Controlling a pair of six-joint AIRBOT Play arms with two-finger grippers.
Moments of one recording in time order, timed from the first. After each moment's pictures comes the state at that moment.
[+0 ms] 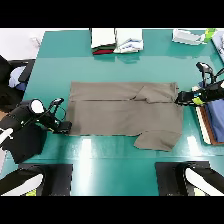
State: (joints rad) left arm -0.14 -1.13 0.65 1.28 -1.16 -1.55; right arm -0.11 -1.01 0.99 -1.38 1.27 1.57
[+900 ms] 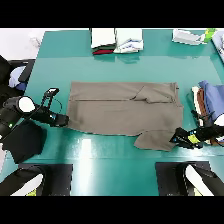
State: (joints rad) left arm -0.15 -0.98 0.71 1.29 -1.14 -1.51; right arm -0.36 -0.83 0.45 -1.23 1.42 1.58
